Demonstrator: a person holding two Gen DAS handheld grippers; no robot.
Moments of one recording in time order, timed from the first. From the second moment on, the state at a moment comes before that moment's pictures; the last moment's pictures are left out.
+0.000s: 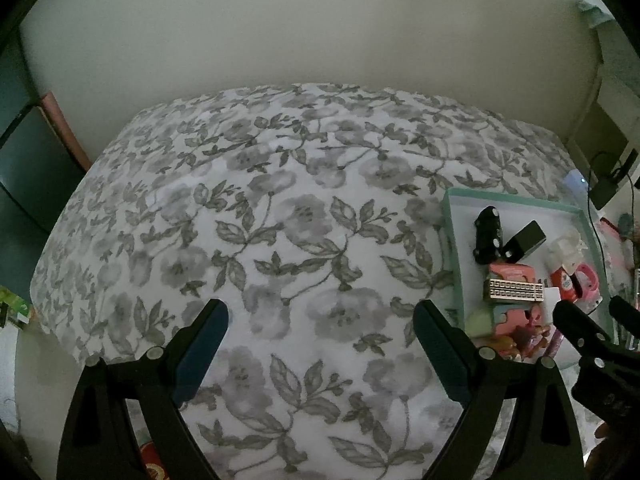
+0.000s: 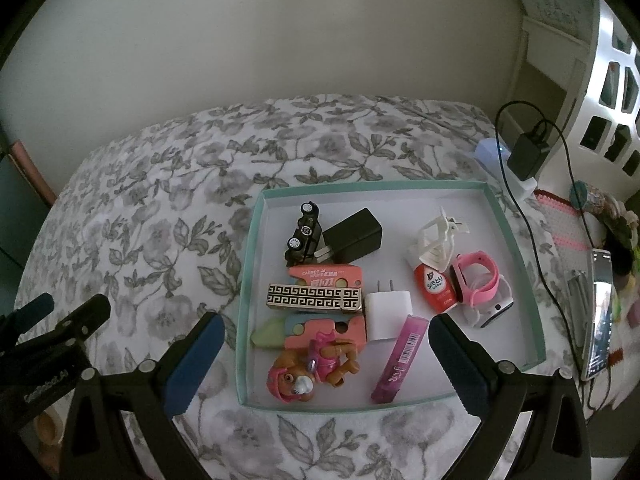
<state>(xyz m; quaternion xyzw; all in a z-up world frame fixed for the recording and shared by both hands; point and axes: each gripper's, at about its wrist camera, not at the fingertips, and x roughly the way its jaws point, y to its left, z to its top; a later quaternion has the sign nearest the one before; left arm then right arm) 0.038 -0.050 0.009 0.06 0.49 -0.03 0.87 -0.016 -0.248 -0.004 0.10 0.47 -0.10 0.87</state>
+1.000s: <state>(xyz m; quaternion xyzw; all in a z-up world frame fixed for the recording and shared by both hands) 0.045 -0.040 0.001 0.06 0.51 0.00 0.86 -0.015 -0.258 -0.011 0.10 0.47 -0.12 0.87</state>
